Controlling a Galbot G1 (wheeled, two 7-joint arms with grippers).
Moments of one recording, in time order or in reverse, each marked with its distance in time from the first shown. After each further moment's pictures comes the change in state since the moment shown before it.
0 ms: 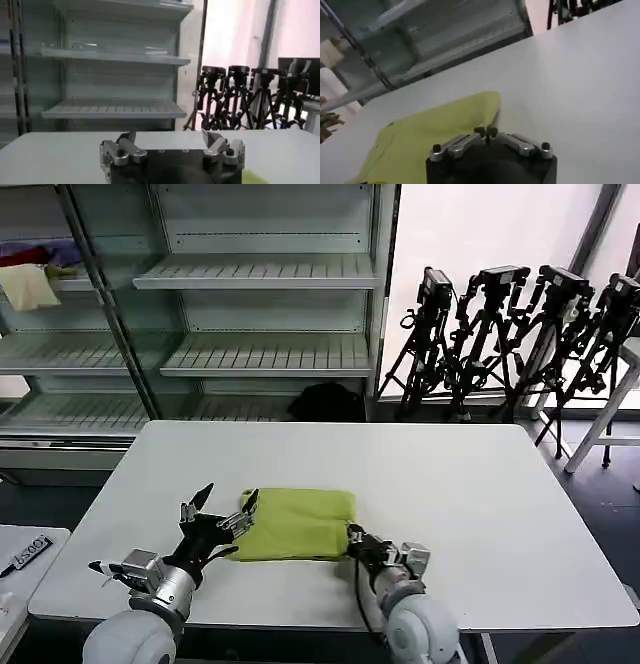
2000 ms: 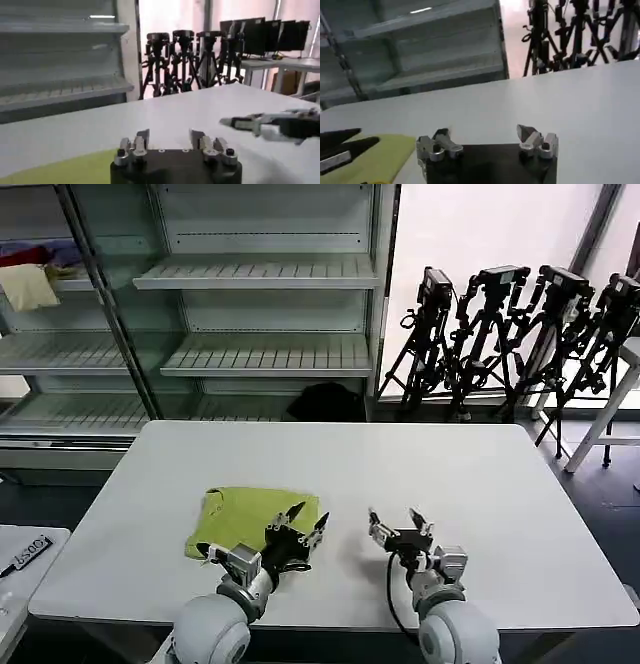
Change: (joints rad) left arm -0.208 0.042 0.372 0.169 0.085 0.043 0.002; right arm -0.057 0.045 0.107 0.076 -0.309 0.010 -0.169
